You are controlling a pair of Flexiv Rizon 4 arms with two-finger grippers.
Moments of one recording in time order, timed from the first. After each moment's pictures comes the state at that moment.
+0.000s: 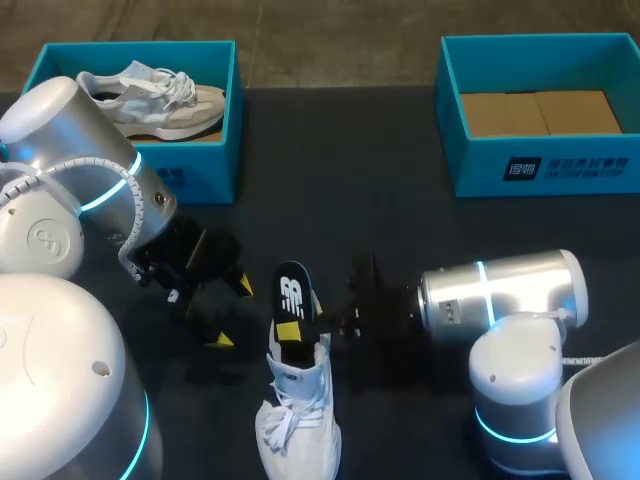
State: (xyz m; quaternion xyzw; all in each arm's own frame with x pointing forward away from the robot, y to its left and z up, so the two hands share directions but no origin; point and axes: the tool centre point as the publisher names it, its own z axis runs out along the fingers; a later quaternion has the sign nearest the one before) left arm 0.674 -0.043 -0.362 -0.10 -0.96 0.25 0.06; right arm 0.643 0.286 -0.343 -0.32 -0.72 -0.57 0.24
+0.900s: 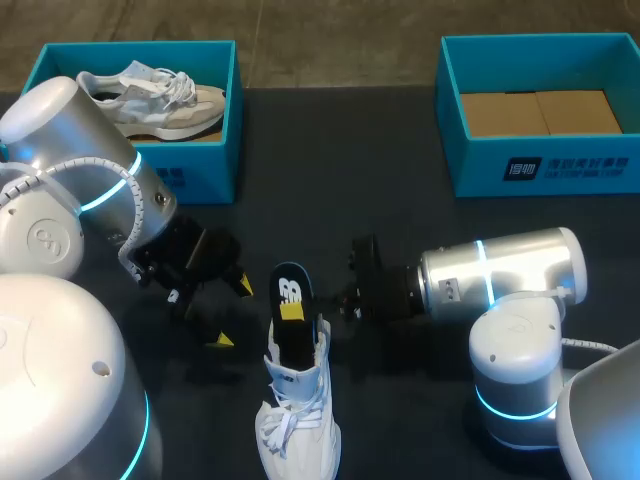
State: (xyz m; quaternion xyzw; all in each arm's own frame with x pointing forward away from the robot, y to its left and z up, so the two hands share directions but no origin) left arm 0.674 -0.043 -0.362 -0.10 -0.96 0.25 0.06; right arm 0.664 0.283 -0.336 -0.33 -0.72 -0.56 0.24
